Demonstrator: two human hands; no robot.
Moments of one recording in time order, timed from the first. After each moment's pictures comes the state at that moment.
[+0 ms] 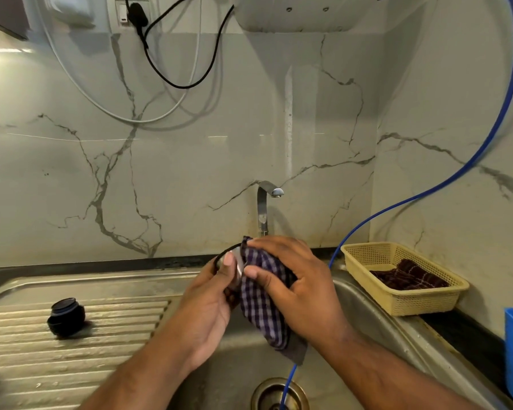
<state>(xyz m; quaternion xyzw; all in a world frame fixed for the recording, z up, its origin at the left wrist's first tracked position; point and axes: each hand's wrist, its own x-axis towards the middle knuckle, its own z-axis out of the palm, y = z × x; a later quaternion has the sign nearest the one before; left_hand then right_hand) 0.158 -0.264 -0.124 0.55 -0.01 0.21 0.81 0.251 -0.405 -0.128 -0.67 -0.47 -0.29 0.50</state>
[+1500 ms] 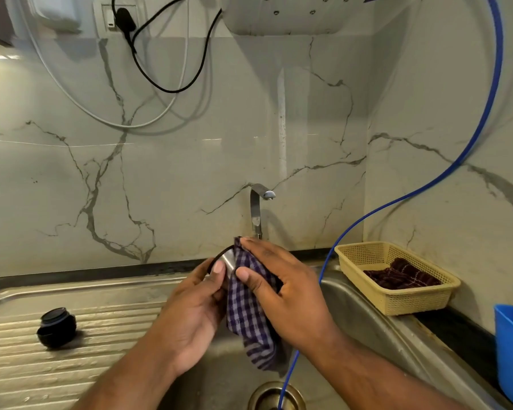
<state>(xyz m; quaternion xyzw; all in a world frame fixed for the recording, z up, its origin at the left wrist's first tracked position) 0.149 -0.263 -0.111 0.52 0.03 0.19 0.83 0.240 -0.403 -0.127 -0.70 -0.44 -0.23 0.51</state>
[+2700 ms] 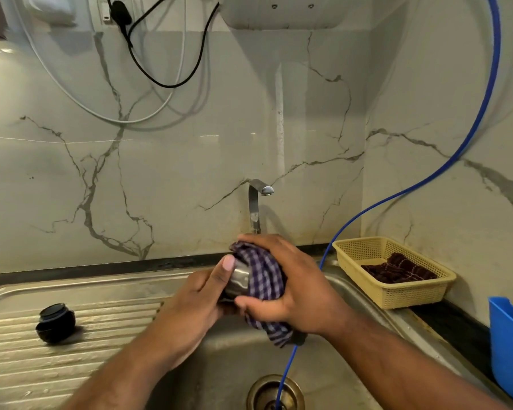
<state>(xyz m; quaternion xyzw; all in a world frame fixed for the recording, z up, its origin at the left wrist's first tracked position) 0.147 -0.260 -0.113 0.73 -0.03 0.17 0.67 0.259 -0.422 -0.116 -0.69 -0.56 -0.20 0.41</state>
